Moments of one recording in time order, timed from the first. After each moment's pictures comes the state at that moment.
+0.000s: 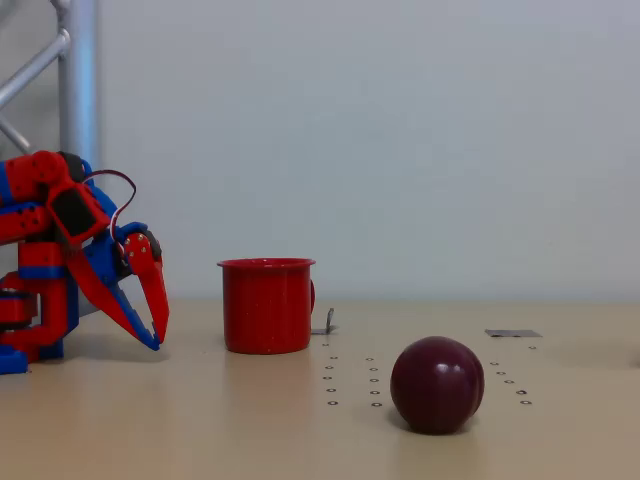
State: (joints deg) arm -0.1 184.6 170.3 72.3 -9.3
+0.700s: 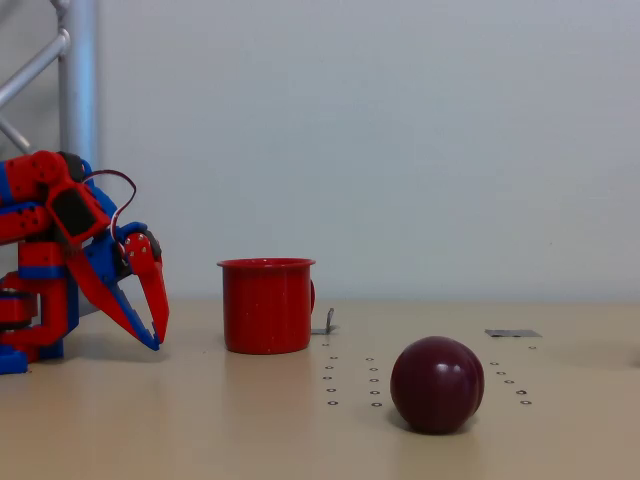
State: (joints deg) arm -0.1 184.6 170.3 72.3 -10.8
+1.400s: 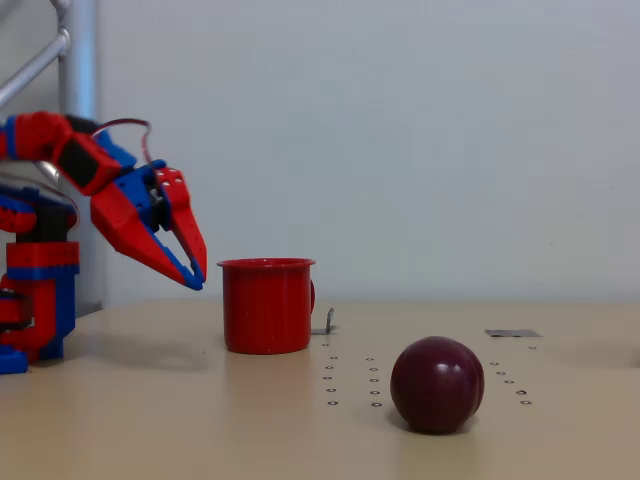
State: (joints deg) arm 16.8 150.6 149.1 44.3 -52.4
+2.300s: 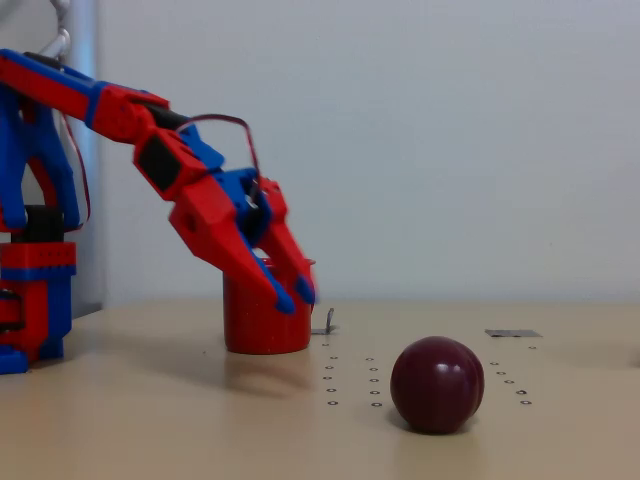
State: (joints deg) arm 25.0 89.8 112.1 21.5 -77.6
